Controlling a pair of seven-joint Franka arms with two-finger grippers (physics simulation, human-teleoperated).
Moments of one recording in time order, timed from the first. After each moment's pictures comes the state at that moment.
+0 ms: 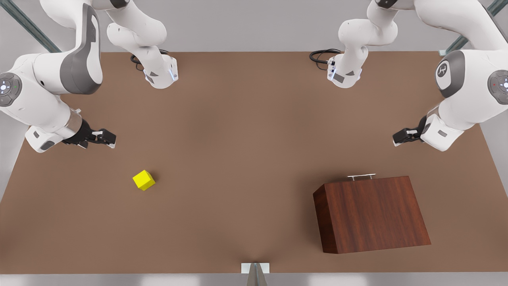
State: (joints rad) left arm -0.06 0.16 0.02 -1.42 -0.01 1.52 -0.16; right arm 0.08 0.15 -0.04 -1.45 0.03 1.58 0.04
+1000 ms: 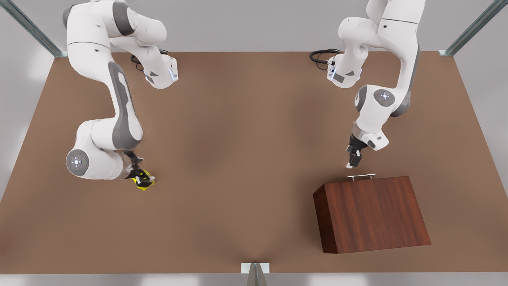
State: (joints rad) left arm -0.20 0.04 0.03 -2.40 -0.01 2.78 -1.52; right arm 0.09 0.43 0.00 -1.56 0.22 1.77 1.01
